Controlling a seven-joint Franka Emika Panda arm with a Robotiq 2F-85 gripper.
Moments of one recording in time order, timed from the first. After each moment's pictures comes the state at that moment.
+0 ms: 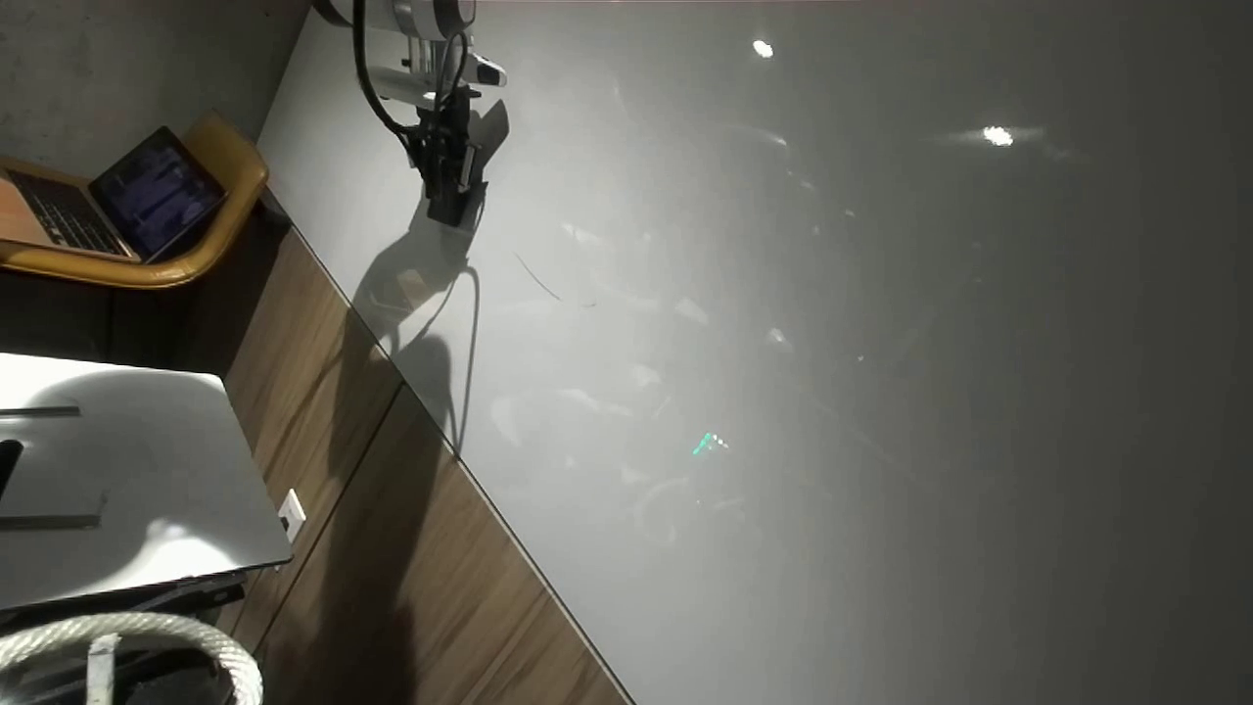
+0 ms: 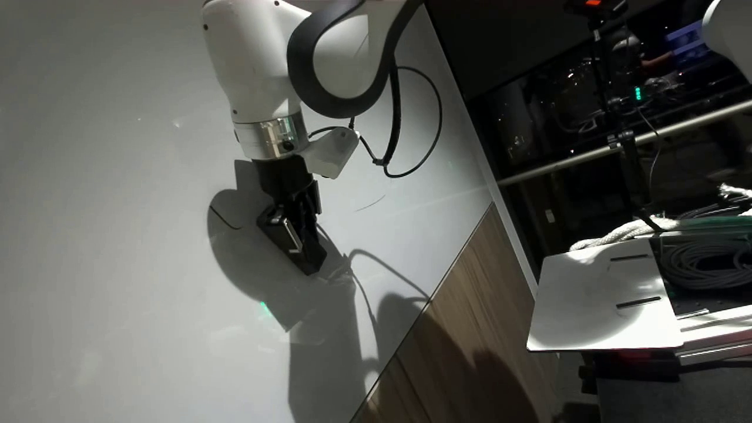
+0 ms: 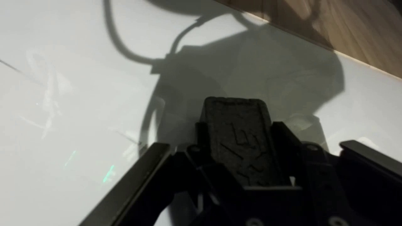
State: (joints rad) arm 0.33 0.25 0.16 -1.77 -0.53 2.33 0.44
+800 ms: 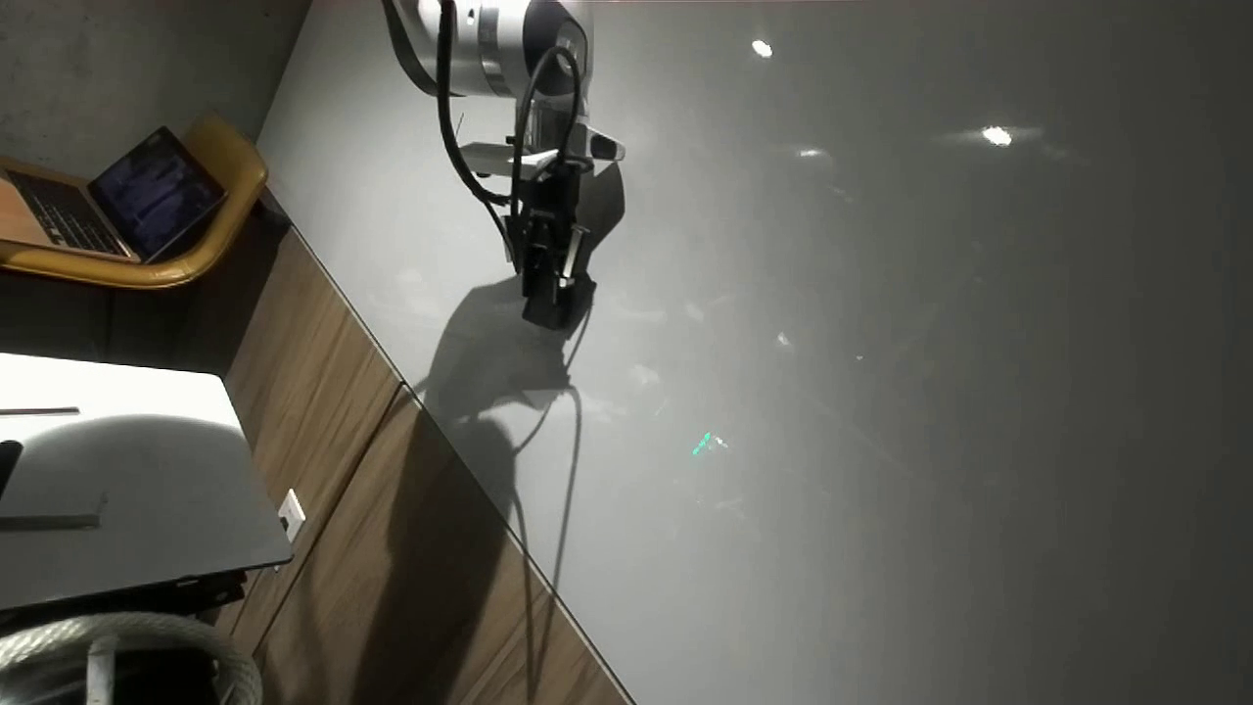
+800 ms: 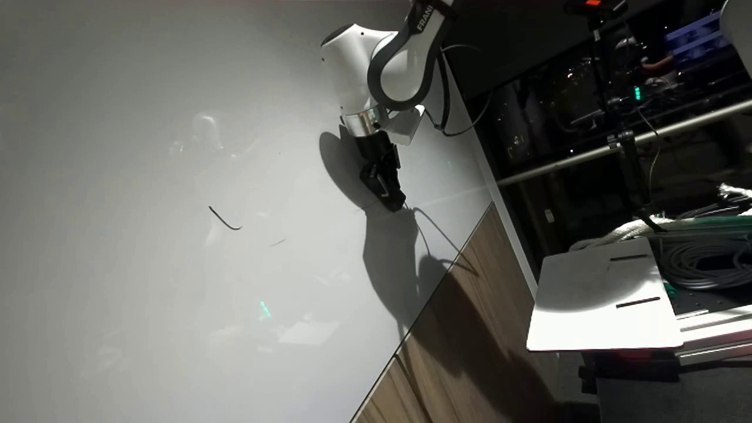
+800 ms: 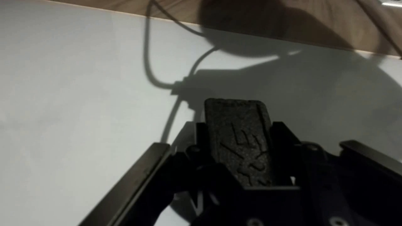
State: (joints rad) arm 0.08 0.09 -0.01 -2.00 -0.52 2.36 0.30
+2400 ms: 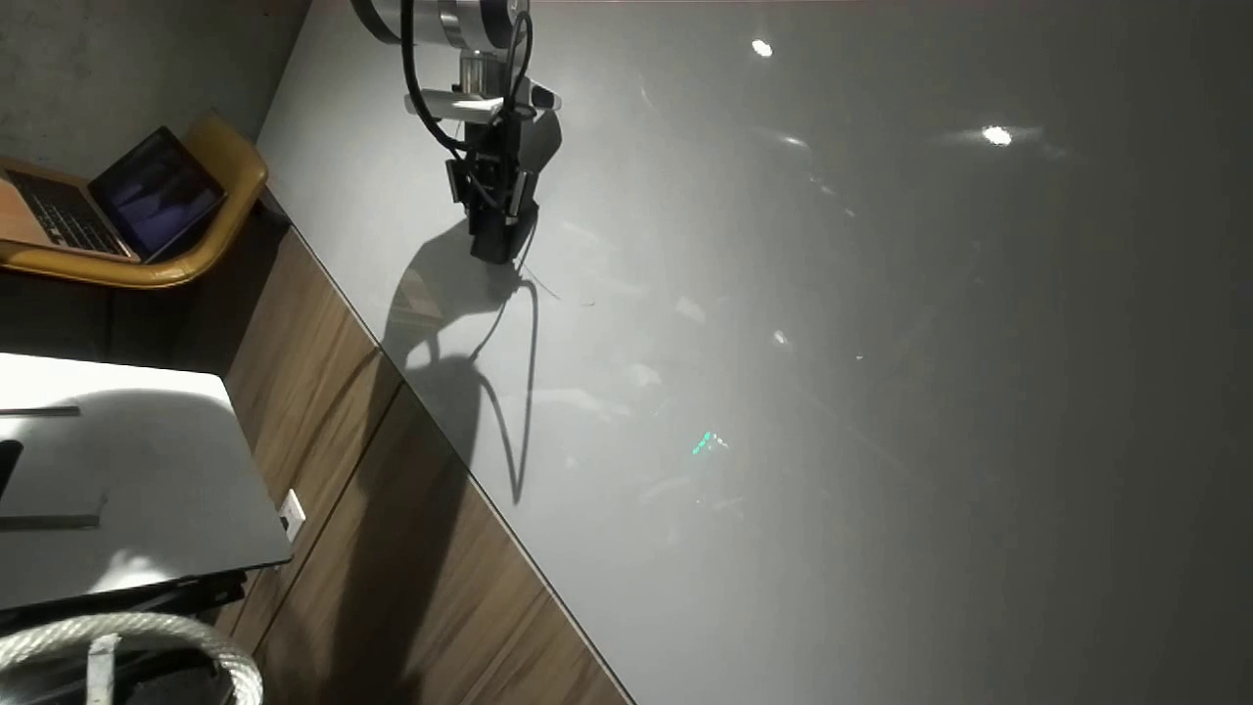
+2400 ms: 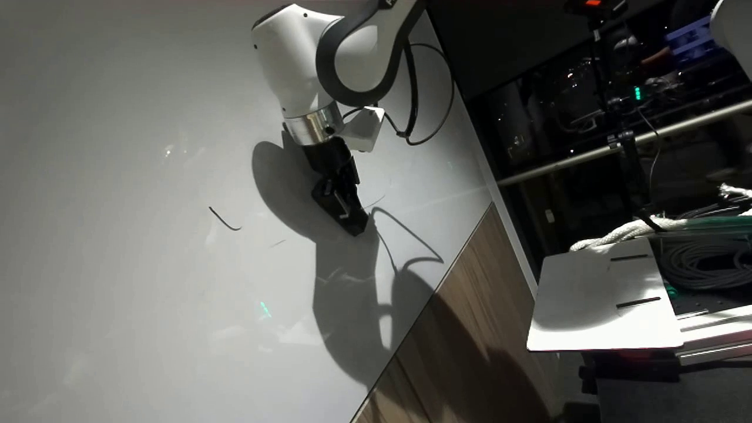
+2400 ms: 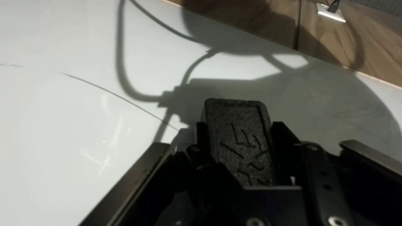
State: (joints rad) arm 0.22 0.18 0.12 -1.83 -0.53 2.21 0.32
